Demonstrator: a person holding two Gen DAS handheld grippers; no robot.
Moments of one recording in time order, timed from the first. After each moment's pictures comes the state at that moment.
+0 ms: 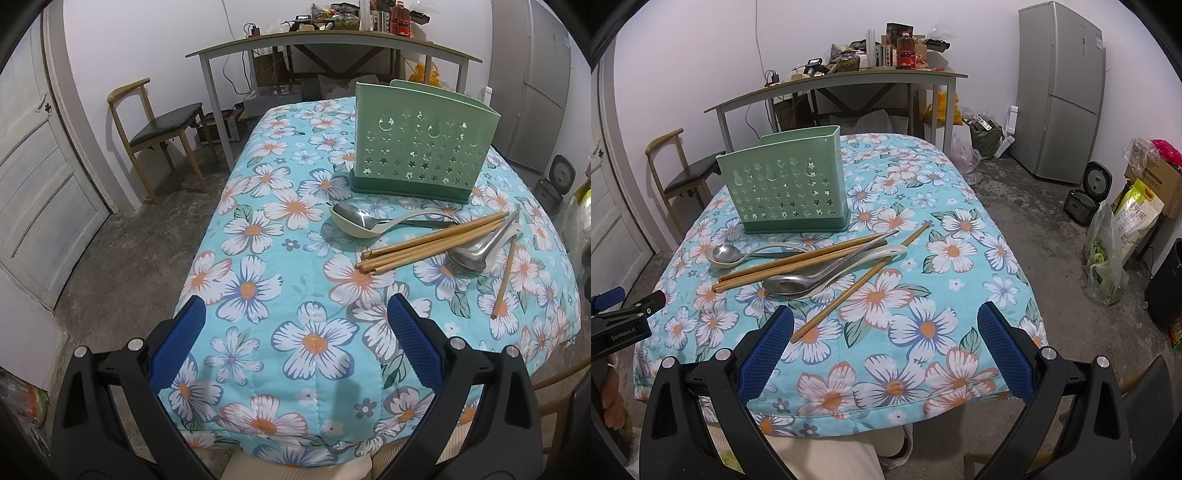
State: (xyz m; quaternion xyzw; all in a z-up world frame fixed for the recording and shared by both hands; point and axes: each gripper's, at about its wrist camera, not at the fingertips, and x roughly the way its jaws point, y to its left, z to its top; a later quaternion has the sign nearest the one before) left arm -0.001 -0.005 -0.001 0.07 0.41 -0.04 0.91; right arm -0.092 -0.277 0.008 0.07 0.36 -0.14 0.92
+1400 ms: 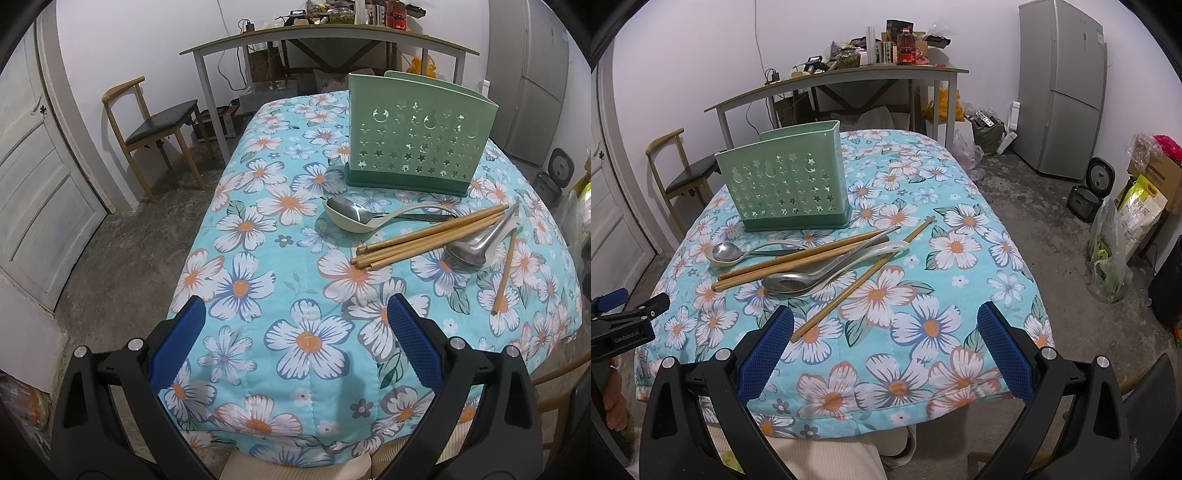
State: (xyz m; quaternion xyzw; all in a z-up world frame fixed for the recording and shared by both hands) left arm 0.000 -0.011 -0.010 0.07 0.42 -0.05 0.90; right arm -0.092 -0.276 0.008 0.07 0.36 -0.14 0.92
